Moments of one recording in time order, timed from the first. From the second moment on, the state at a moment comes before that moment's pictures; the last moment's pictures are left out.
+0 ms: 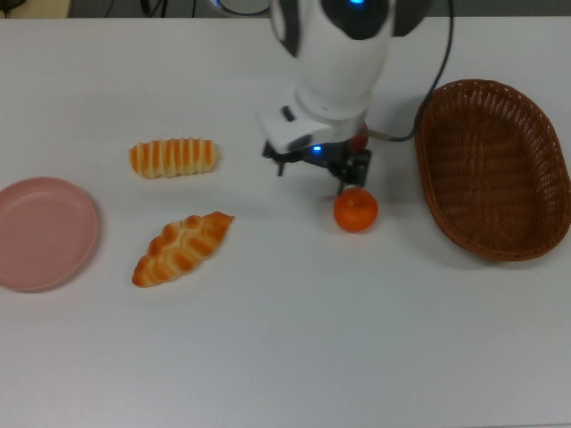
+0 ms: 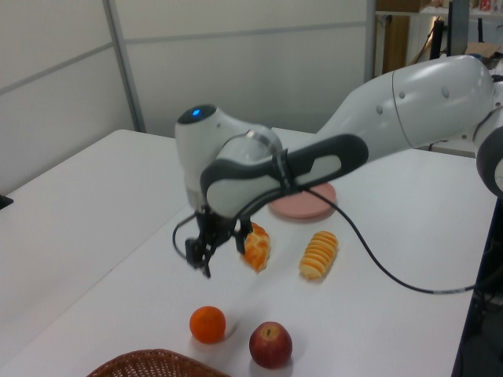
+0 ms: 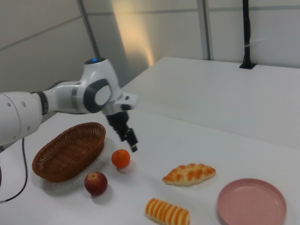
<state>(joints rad) 0.31 0.38 -0.04 -1.58 -0.07 1.97 0.54</state>
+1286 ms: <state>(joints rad) 0.41 0.56 -0.04 -1.49 -0.15 2.06 0.66</state>
